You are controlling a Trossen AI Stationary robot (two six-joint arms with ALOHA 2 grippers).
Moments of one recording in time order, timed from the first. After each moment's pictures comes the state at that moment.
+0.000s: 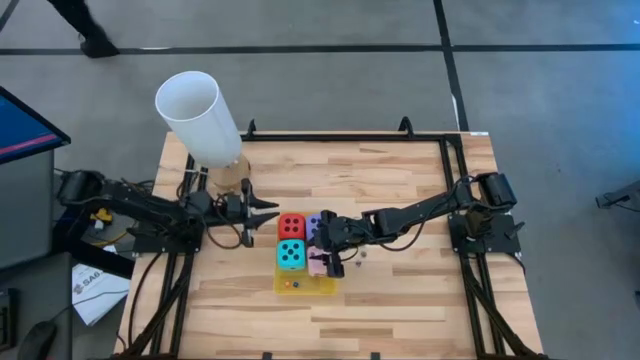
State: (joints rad) left arm -0.07 0.95 0.16 0.88 -0.19 0.05; right arm 0.19 1.82 1.15 0.03 0.05 0.05
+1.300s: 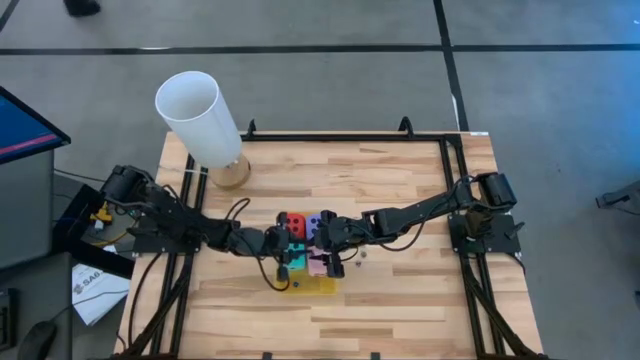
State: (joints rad) left arm -0.34 1.50 0.56 0.66 -0.41 -0.09; right arm 0.19 1.82 1.15 0.03 0.05 0.05
